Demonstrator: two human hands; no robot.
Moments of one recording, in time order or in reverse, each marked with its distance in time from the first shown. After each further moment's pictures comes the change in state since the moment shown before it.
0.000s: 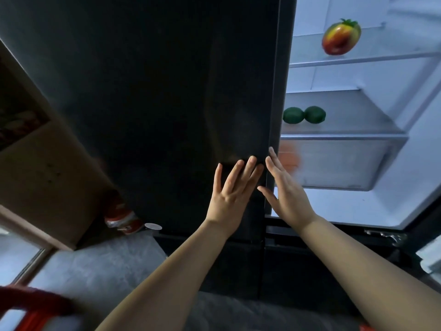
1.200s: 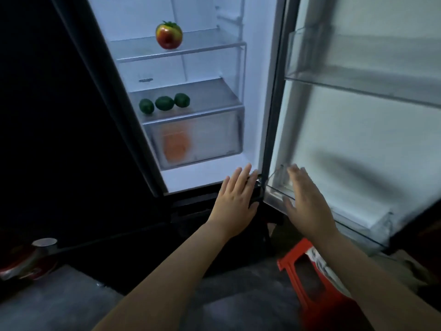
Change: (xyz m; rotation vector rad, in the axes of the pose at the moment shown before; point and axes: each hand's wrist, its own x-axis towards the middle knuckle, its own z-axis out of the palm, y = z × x) left_hand -0.006 0.254 -0.127 -0.756 -0.351 0.320; right_hand -0.248 -0.002 -0.249 -0.453 -0.032 0.675
